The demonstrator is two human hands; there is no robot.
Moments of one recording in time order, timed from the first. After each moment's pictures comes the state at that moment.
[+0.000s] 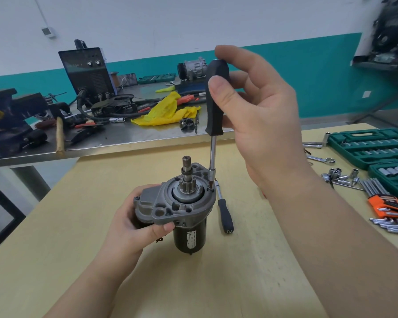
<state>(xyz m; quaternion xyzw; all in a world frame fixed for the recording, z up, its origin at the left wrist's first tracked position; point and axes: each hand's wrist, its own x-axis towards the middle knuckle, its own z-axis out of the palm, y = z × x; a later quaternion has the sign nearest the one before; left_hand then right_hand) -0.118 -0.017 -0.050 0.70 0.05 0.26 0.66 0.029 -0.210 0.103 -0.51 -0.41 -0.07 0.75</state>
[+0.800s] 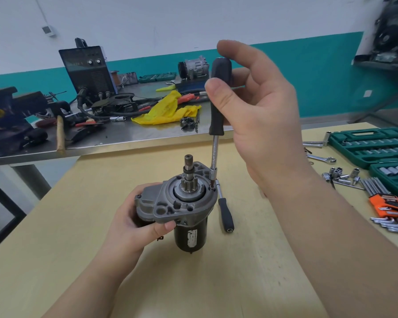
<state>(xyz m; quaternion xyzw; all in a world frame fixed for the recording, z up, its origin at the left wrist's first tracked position) -0.118 -0.018 -0.049 0.71 0.05 0.26 0.66 0.030 -0.208 0.104 -0.52 -0.41 -0.07 0.74</state>
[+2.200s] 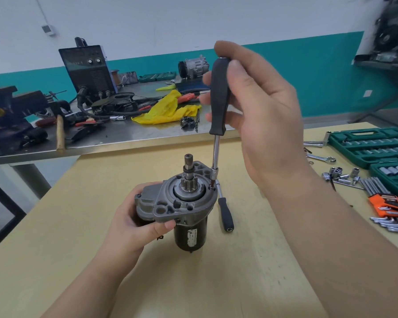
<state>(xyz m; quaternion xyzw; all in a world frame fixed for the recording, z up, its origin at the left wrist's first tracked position) -0.118 -0.018 -0.049 0.71 0.04 0.26 0.66 0.029 -0.209 0.101 -0.47 -0.39 -0.01 0.79</state>
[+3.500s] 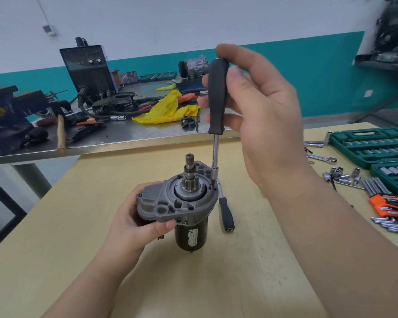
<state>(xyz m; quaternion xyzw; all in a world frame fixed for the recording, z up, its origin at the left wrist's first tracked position) -0.119 -0.017 -0.052 0.71 0.06 0.25 0.65 0.027 -0.209 0.101 -0.48 -0.39 -0.01 0.78</state>
